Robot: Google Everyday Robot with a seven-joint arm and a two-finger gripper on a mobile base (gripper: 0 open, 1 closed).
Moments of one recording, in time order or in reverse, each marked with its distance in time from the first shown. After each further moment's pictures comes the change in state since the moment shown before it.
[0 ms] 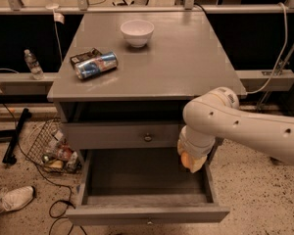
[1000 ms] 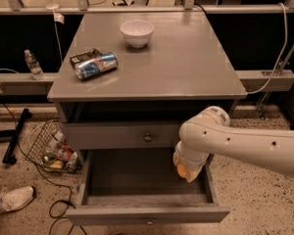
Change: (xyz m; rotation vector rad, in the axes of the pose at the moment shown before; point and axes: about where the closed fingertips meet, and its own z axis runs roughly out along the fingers) arm -0.012 0.011 0.054 0.013 -0.010 -0.098
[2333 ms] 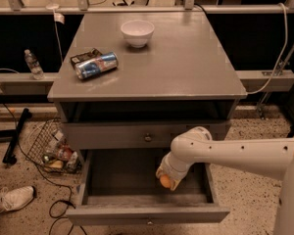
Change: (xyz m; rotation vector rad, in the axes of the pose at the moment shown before) arm -0.038 -0.024 0.116 0.064 -0.188 -0.280
